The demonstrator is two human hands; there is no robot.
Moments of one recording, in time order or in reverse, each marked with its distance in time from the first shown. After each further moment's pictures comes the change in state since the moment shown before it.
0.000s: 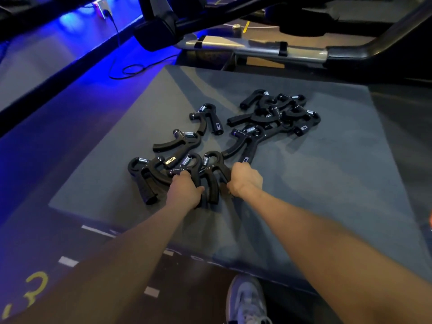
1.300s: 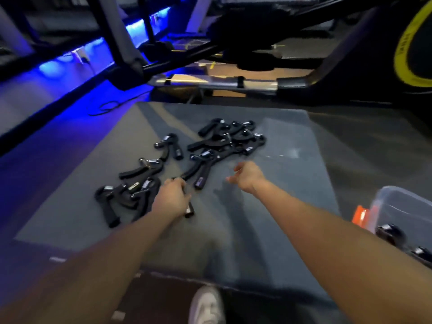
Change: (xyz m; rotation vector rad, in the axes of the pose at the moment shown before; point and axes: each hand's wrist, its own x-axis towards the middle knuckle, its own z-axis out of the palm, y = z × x) left_hand -0.059 0.092 -0.001 0.119 0.031 0.236; right_hand -0.015 0.117 -0.098 0.573 0.020 0.050
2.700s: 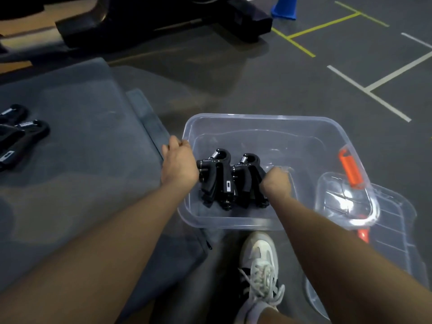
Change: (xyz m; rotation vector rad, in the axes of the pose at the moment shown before) left_hand -0.072 0.351 0.271 0.235 -0.206 0.631; right_hand -0.117 0.408 -0.193 0.035 0.519 0.947
